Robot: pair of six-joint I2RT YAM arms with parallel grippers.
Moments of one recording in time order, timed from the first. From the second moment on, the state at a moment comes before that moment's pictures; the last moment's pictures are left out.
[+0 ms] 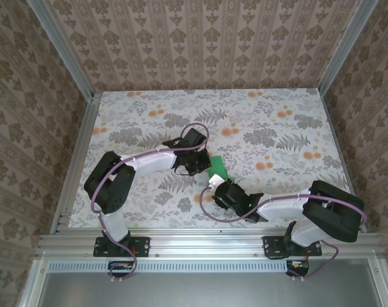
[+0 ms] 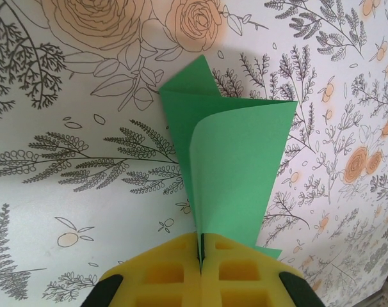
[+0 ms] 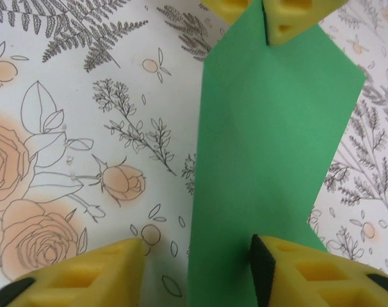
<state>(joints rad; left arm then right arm) -0.79 1.80 1.16 -0.38 0.25 -1.11 1.01 1.44 0.43 0.20 0.48 -0.03</state>
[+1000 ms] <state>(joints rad) -0.78 1.66 1.11 -0.40 0.18 -1.08 0.73 1.44 0.35 0.43 0.02 0.35</state>
